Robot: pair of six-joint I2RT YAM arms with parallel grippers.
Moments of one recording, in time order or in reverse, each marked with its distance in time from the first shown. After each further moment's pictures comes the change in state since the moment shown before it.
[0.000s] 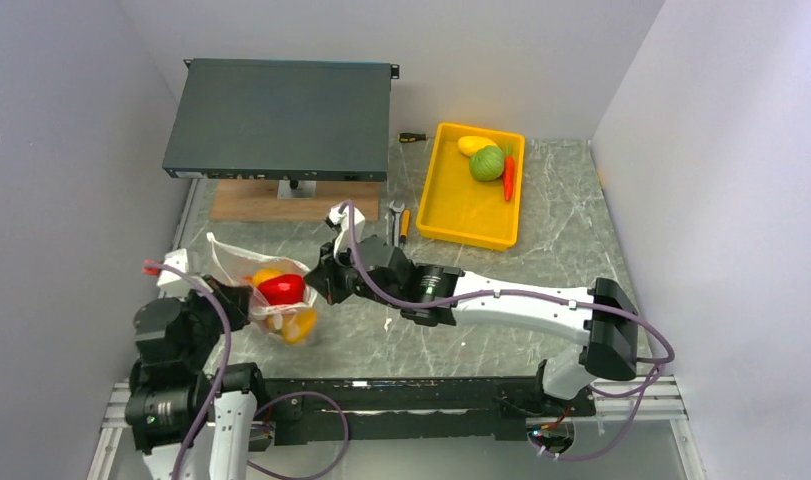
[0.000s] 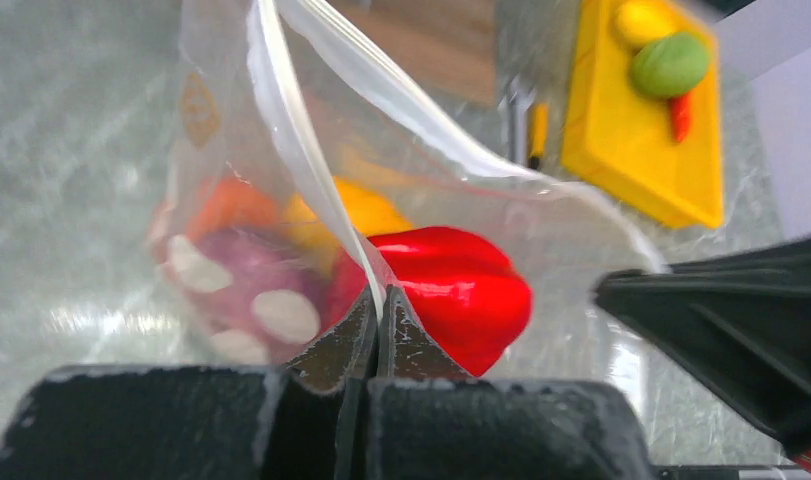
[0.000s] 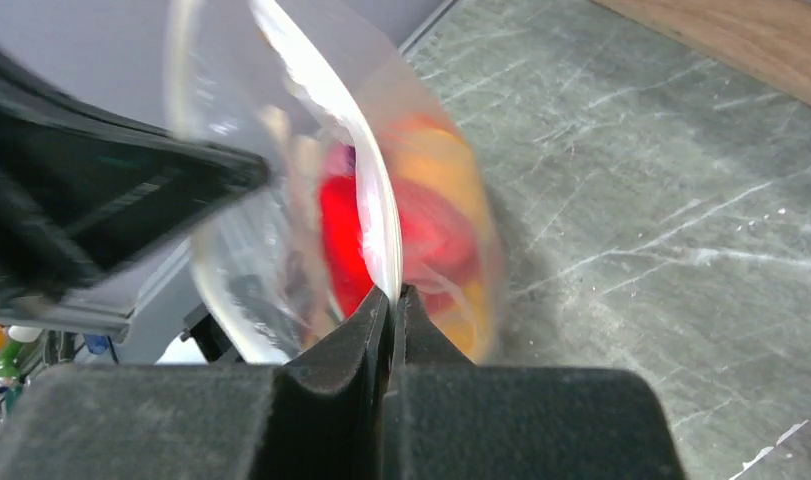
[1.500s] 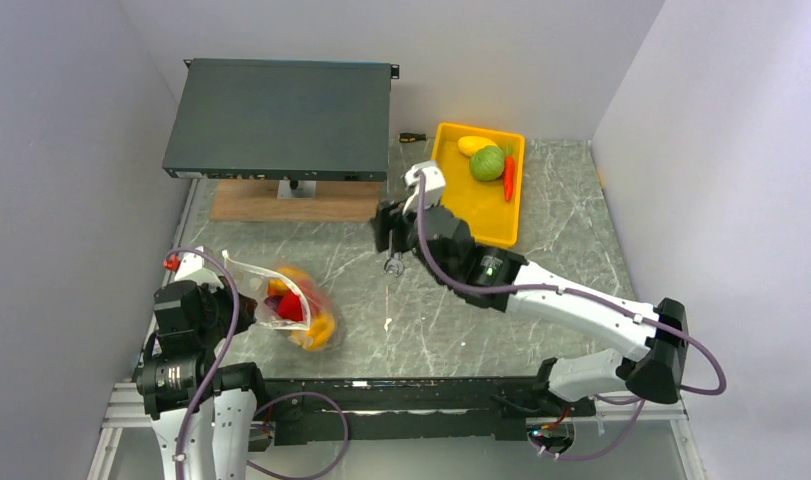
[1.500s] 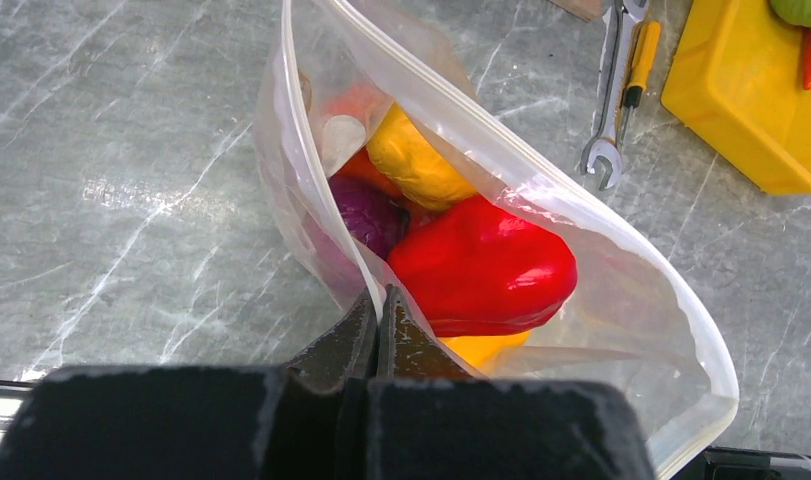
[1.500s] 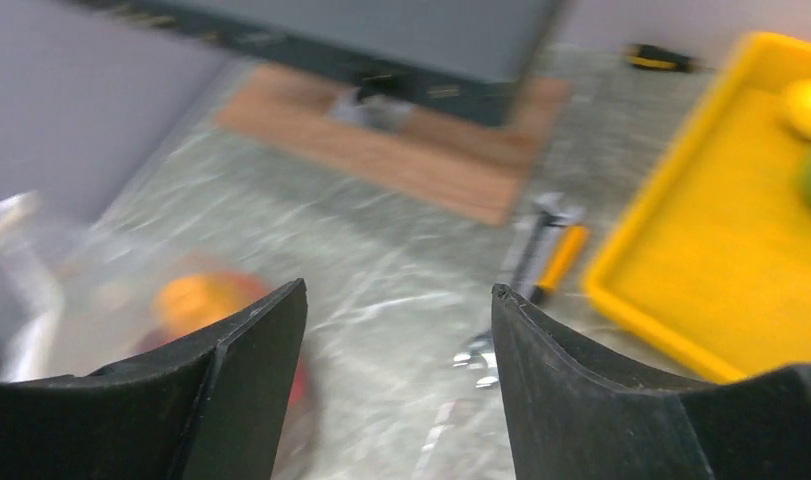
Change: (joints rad) left arm 0.022 0.062 -0.185 -0.064 -0.034 0.012; right arm -0.107 -0.261 -0.098 -0.097 0.346 -0.212
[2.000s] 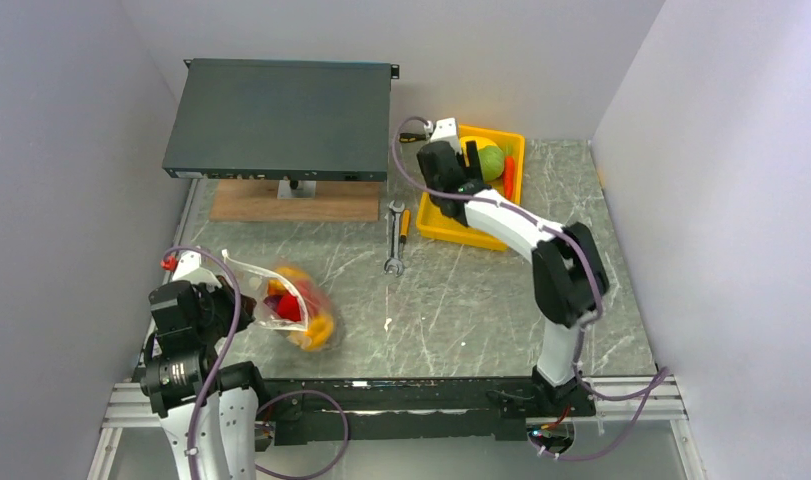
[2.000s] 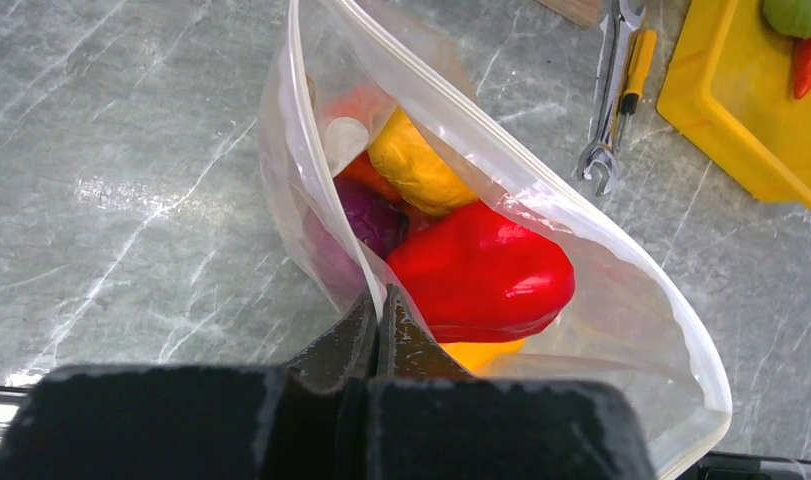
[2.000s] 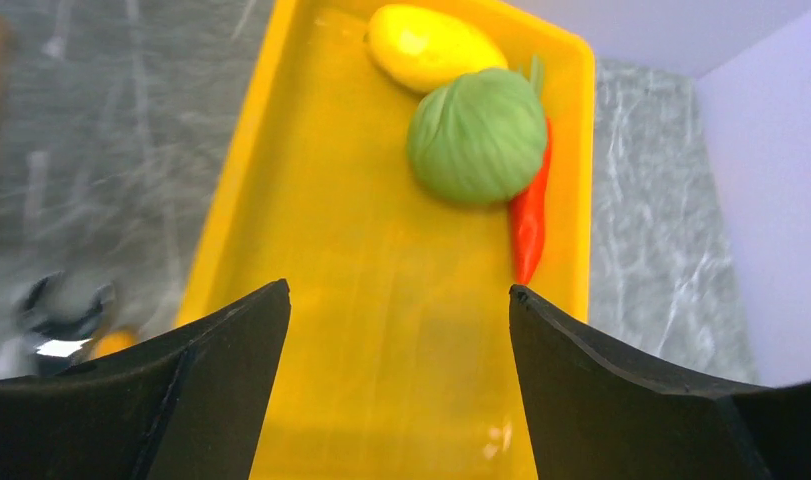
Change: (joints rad) left arm 0.091 -0.004 -0.007 0.003 0.079 0.038; right arm -0.532 0.478 0.152 0.018 0.215 -0.252
